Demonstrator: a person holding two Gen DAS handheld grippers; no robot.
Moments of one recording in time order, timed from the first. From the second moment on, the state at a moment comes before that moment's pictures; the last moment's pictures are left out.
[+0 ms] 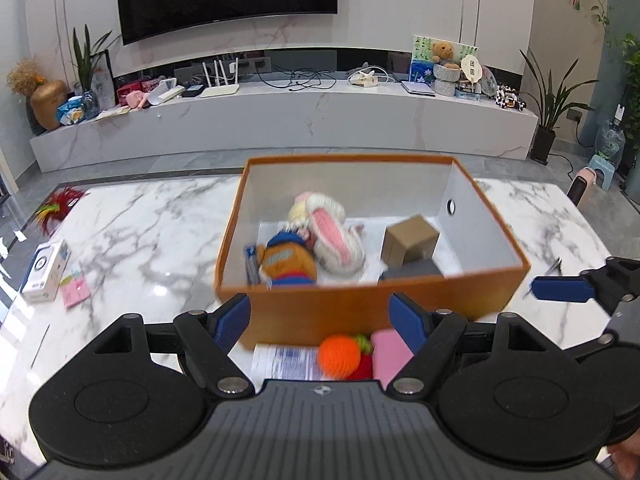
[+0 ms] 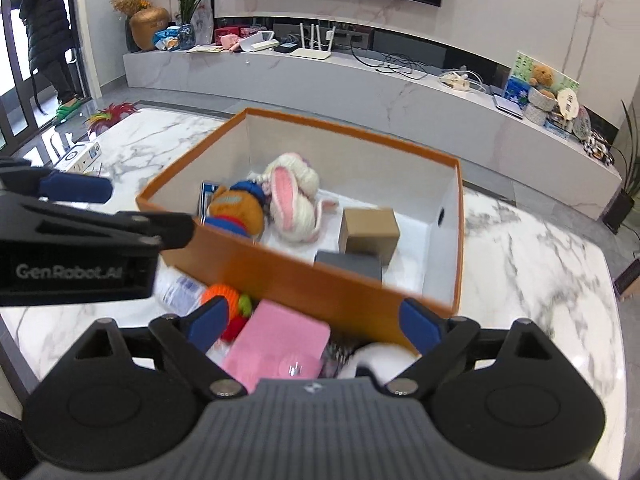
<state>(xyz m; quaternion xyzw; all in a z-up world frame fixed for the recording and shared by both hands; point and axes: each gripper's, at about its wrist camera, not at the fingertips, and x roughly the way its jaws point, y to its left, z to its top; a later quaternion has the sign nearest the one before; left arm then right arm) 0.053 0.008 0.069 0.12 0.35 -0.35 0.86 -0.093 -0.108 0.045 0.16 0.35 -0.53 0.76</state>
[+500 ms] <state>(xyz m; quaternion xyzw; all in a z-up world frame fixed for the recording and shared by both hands) 0.039 0.041 0.003 0.09 0.35 -0.37 0.85 -0.128 -0.084 -0.008 0.18 0.34 -0.55 0.74</state>
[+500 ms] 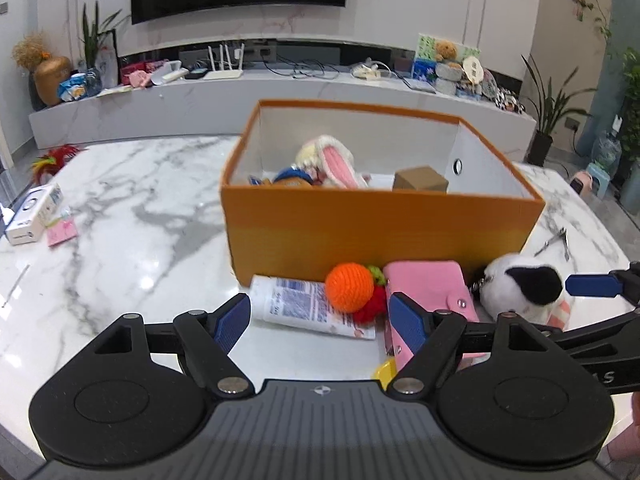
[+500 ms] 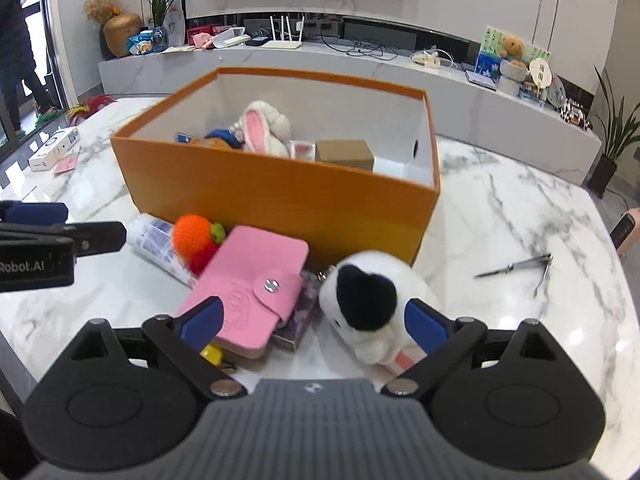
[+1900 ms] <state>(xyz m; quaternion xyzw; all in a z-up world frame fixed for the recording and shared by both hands) 0.007 -0.045 -0.049 0.10 0.40 -0.47 0.78 -0.194 -0.107 -0.020 0.22 0.34 -0.56 0.72</state>
